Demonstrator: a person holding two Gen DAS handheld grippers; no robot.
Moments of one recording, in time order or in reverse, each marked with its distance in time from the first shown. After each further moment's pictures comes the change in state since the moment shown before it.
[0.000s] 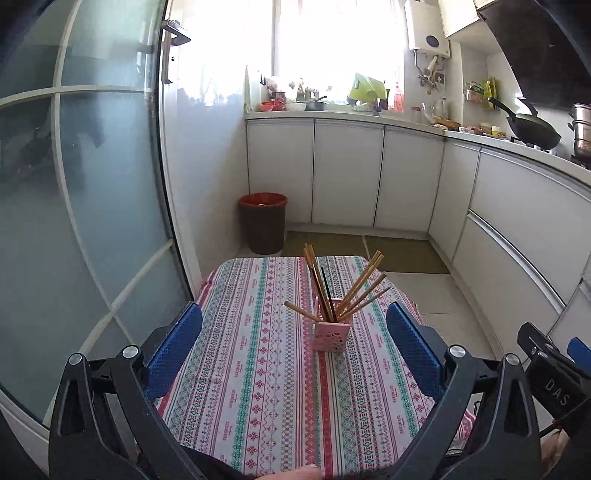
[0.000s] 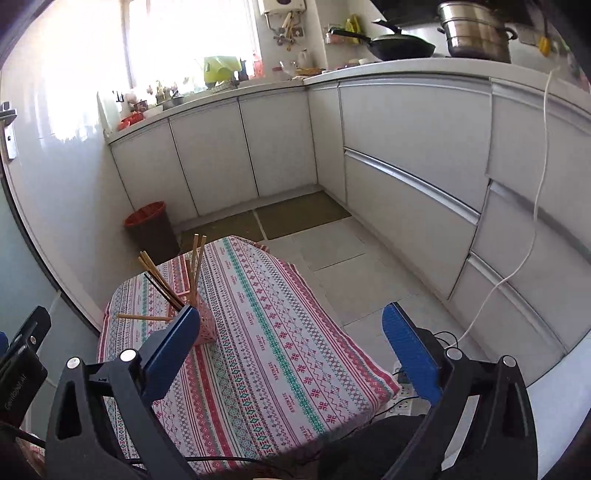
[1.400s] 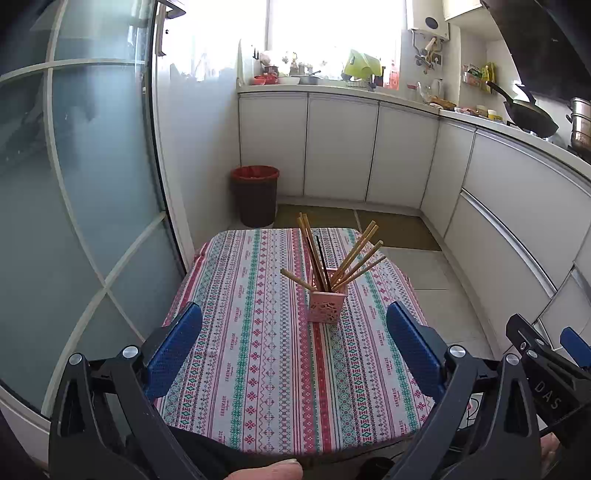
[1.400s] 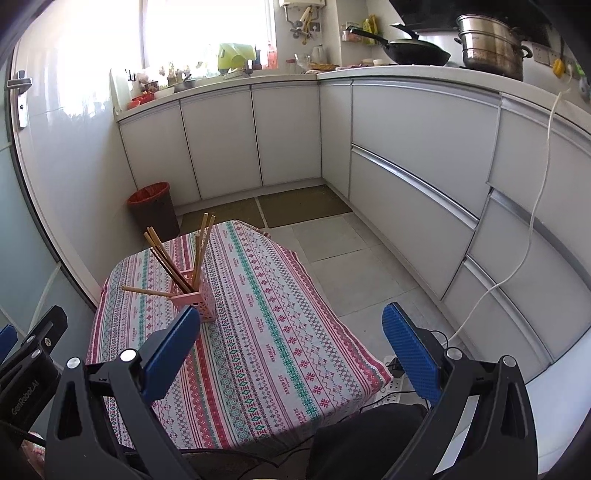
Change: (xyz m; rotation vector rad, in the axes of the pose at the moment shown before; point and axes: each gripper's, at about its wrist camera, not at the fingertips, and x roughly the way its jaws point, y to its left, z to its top) left arm 0.005 0.006 -0.011 -0.002 0.101 -0.034; right arm -0.005 0.016 -0.012 -0.057 0.045 -0.009
